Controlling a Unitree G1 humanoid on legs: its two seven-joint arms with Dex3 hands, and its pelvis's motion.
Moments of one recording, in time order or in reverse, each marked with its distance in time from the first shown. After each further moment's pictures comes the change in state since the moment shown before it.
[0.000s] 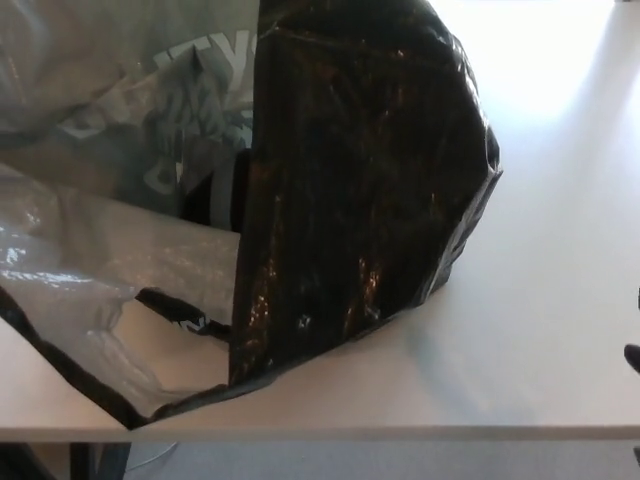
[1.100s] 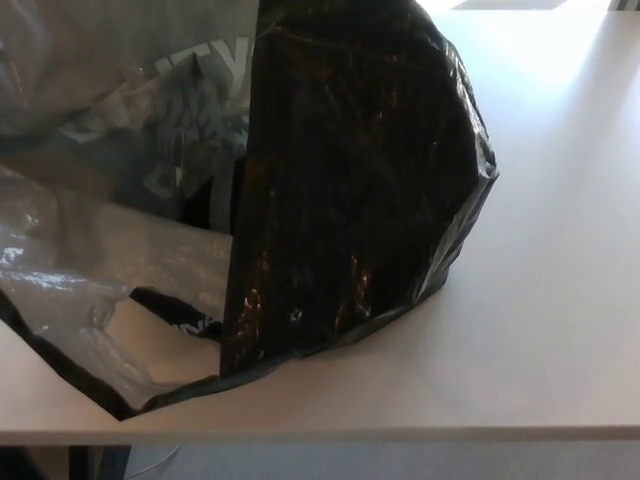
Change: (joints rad) left_arm 0.111 -0.098 -0.216 0.193 -0.130 -0.403 -0.079; right_arm 0.234 -0.003 0.101 0.458 -0.117 -0.455 0.027
